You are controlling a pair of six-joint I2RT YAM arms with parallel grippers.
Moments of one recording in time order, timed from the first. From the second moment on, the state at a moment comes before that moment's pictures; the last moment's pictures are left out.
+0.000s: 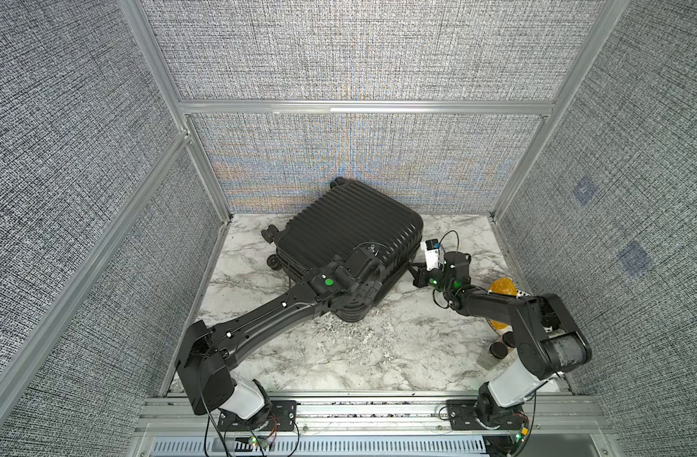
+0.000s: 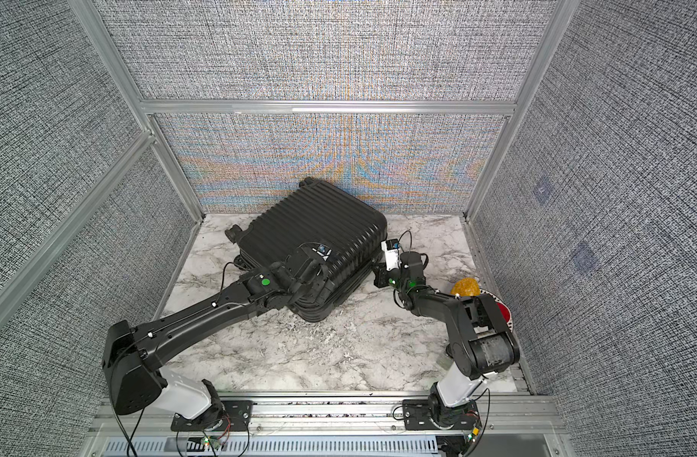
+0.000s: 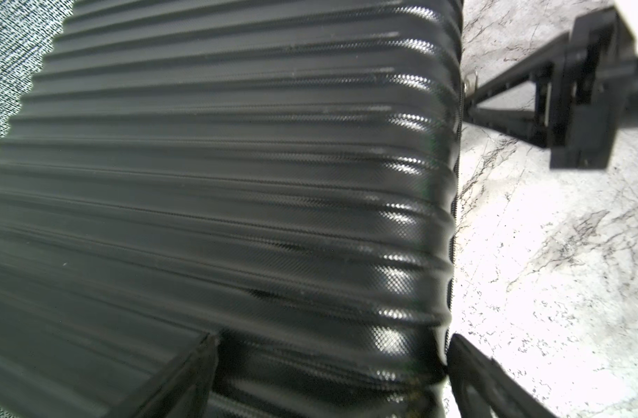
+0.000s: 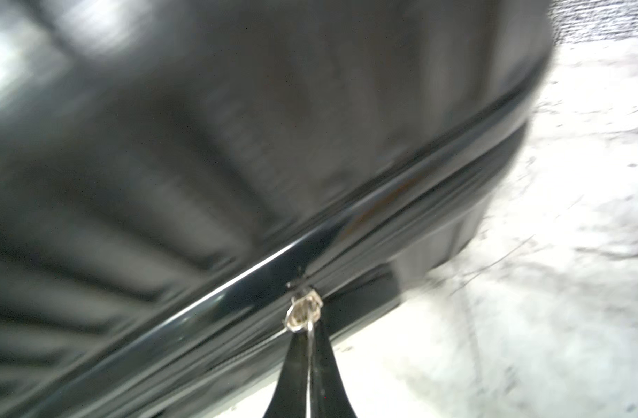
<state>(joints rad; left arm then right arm) -0.93 1.51 1.32 -0.69 -0.39 -0.12 0.21 1.67 0.74 0.48 -0.38 0.22</state>
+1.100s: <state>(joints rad) -0.73 1.37 1.26 -0.80 -0.40 -0.28 0.36 1.34 0.46 0.43 -0.23 0.30</state>
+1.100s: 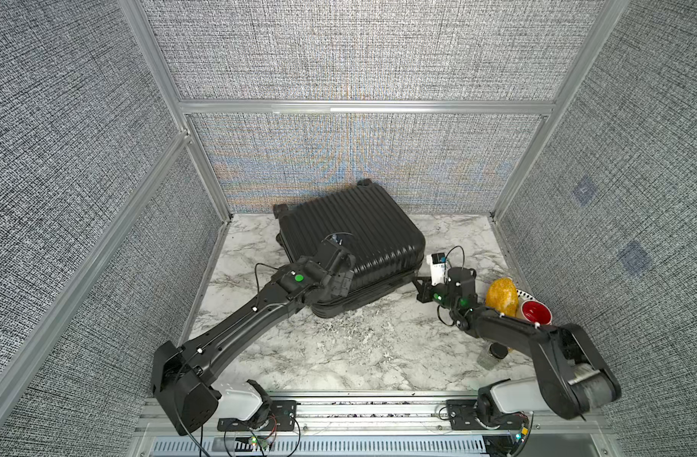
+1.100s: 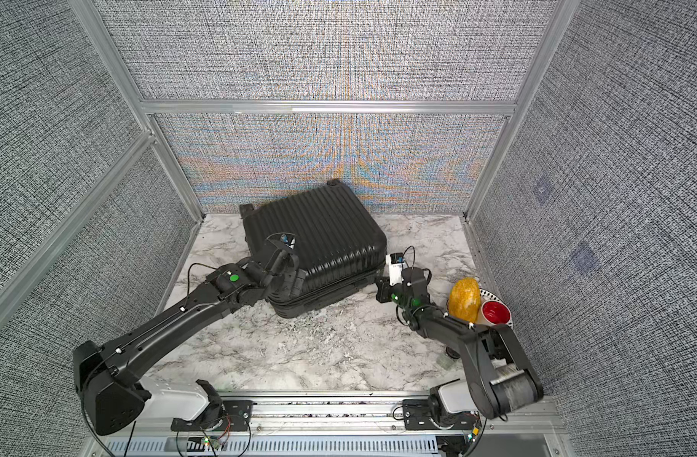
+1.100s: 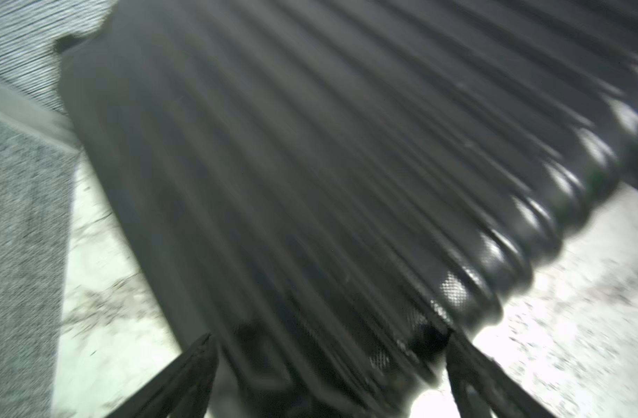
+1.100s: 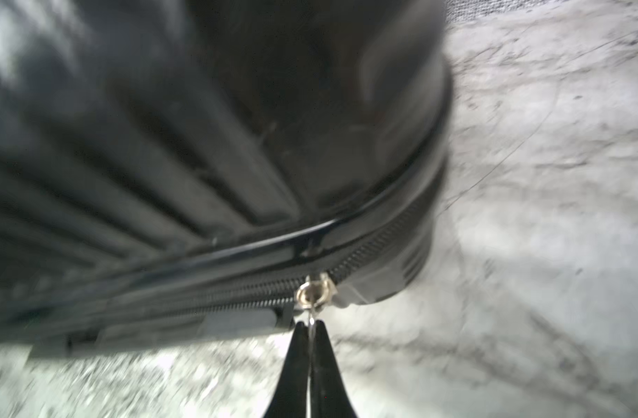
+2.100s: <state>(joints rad) -1.04 2.17 2.41 -1.05 -0.35 -0.05 0.63 1.12 0.18 0.60 -0.16 0.25</state>
